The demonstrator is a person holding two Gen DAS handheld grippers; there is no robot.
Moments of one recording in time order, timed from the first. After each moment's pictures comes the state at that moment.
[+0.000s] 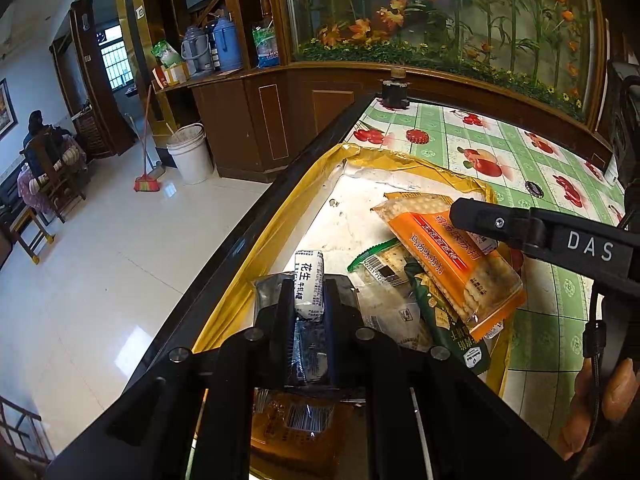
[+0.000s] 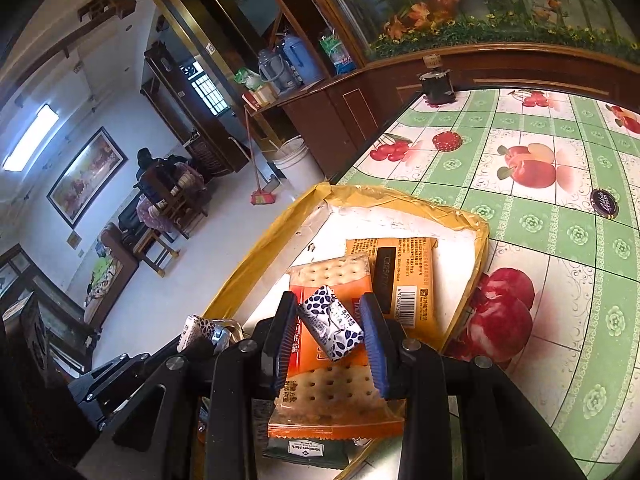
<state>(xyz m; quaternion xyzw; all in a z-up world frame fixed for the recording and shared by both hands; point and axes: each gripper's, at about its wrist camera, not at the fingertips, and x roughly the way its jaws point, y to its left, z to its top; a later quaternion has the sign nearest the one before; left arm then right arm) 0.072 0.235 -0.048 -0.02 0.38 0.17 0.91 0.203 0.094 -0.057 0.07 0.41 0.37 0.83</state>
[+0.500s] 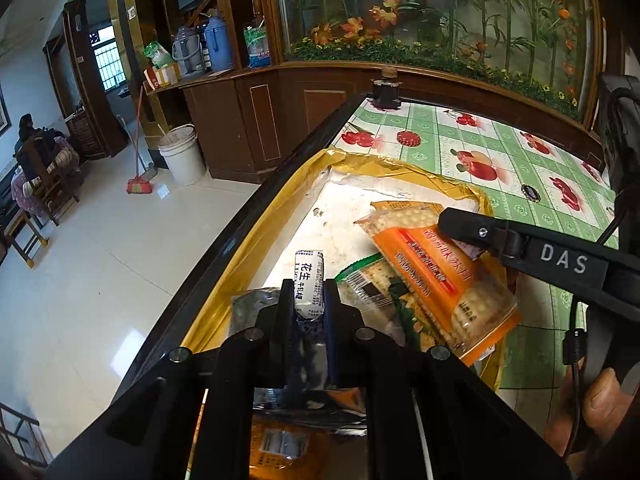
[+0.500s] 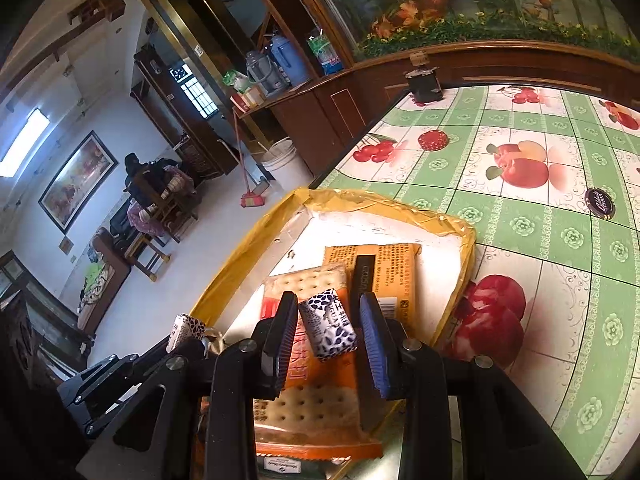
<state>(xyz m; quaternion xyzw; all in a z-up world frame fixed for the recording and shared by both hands) 0.092 0.230 -0.047 -0.02 0.39 0.16 0.91 0.219 0.092 -0.065 0.08 0.41 0.35 0.84</state>
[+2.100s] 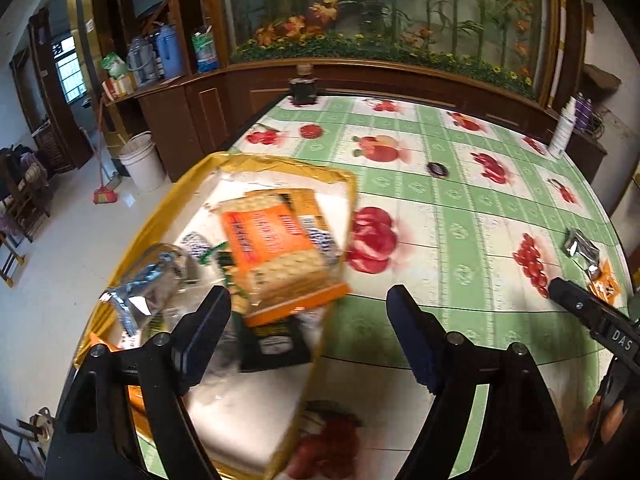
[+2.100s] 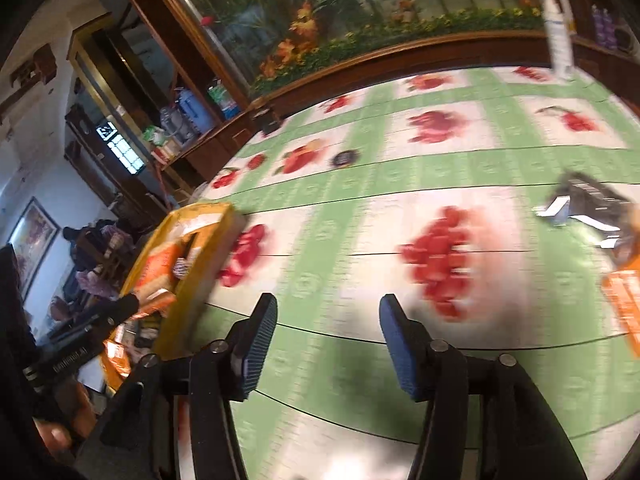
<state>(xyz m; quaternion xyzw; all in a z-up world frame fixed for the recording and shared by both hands) 0.087 0.115 -0.031 -0.01 0.40 0.09 0.91 0.149 -0.143 -0.070 0.13 0.40 0.19 0.89</state>
